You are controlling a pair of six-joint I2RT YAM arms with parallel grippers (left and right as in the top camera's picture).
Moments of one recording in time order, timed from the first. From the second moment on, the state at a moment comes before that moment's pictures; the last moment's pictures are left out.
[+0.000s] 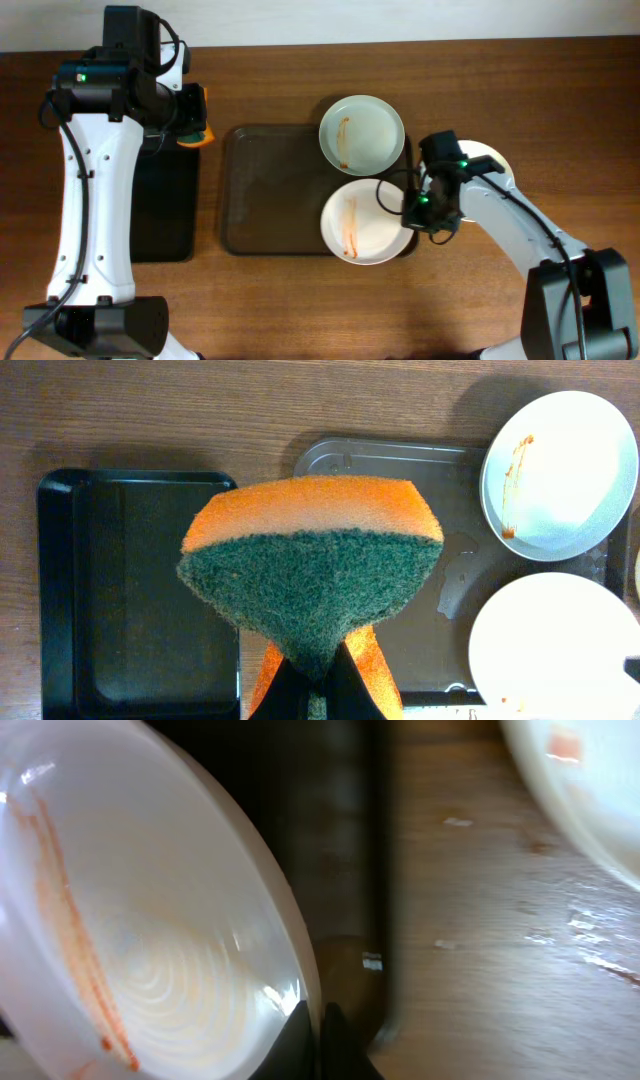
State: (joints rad) left arm -0.04 1.78 2.04 -1.39 0.07 -0.09; right arm 0.23 1.66 1.05 -0.85 -0.20 0.39
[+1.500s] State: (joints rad) left arm -0.28 1.90 1.17 -0.56 0.11 -0.04; right arm 0.56 1.89 1.07 -0.34 -0.23 0.86
